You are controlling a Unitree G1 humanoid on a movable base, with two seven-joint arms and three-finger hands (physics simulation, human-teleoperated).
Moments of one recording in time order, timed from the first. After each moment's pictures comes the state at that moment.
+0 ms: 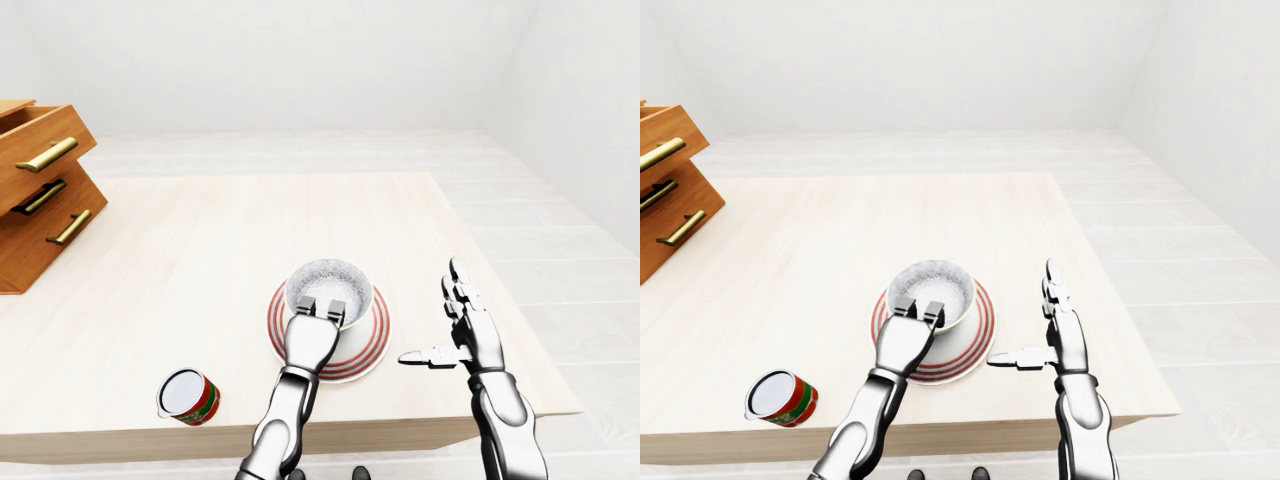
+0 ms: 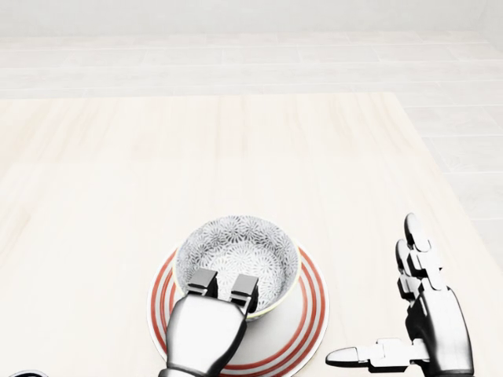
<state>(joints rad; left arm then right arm) 0.02 -0.05 -0.40 0.15 1.51 0.09 0.14 0.19 -0.03 -0.18 -0.16 -0.03 -0.09 0.18</state>
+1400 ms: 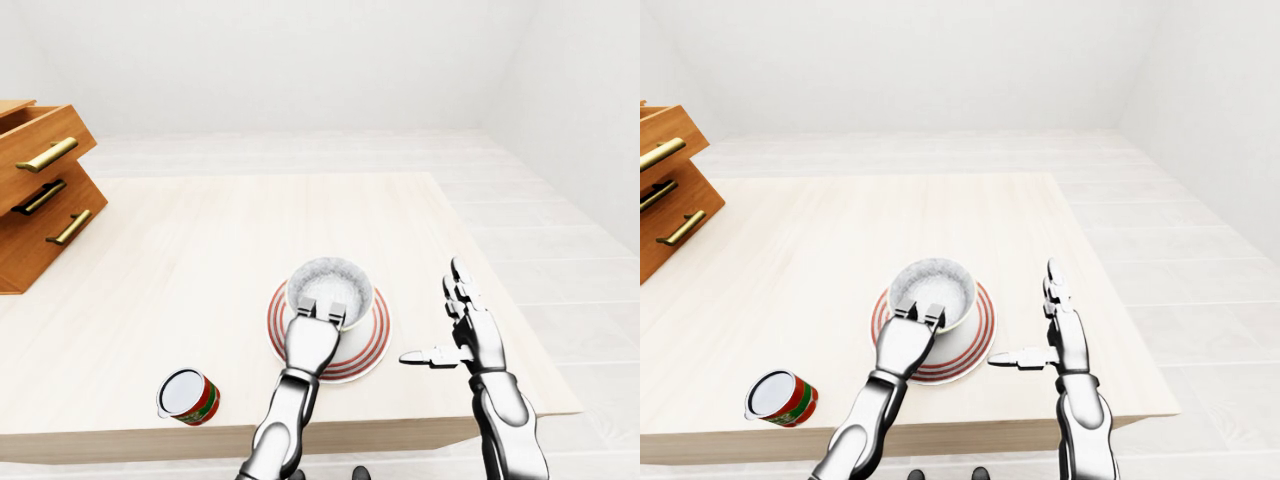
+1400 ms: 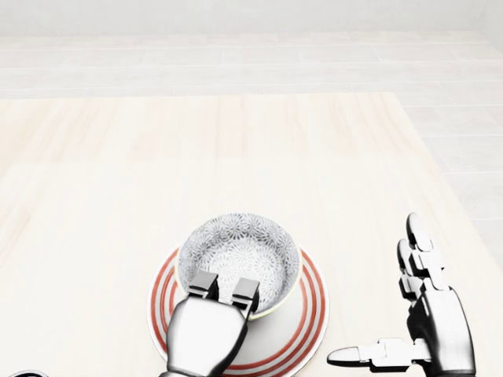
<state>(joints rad) 0.03 -0.04 -0.41 0.15 1.54 0.09 0.14 0.19 -0.03 -0.19 -0.16 -0.03 -0.09 0.18</state>
